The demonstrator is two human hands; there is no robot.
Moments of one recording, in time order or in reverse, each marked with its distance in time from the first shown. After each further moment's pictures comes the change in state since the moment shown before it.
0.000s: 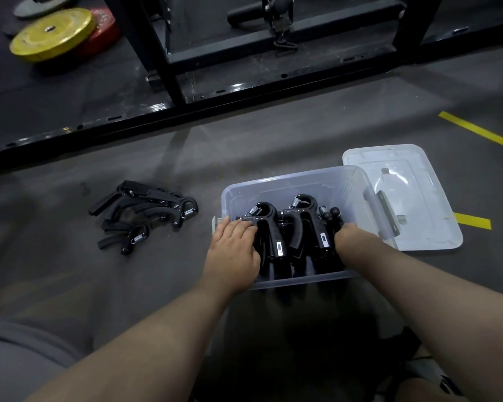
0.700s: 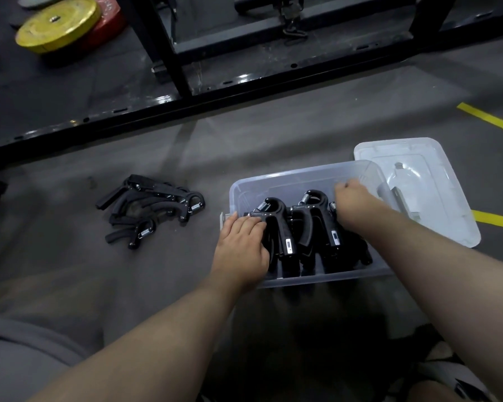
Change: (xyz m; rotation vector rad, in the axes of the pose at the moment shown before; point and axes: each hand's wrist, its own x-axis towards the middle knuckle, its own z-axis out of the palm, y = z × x) left_hand 0.001 0.000 -0.001 -0.043 0.024 -0.014; right_hand 0.018 -0.016 -0.061 0.271 0.270 0.036
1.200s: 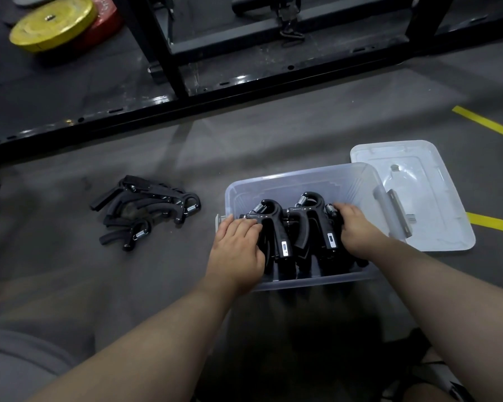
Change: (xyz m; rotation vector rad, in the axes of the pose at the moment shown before) left_hand 0.000 0.000 0.000 -0.024 0.003 -0.005; right_hand -0.009 0.036 0.051 0.414 -0.065 -0.041
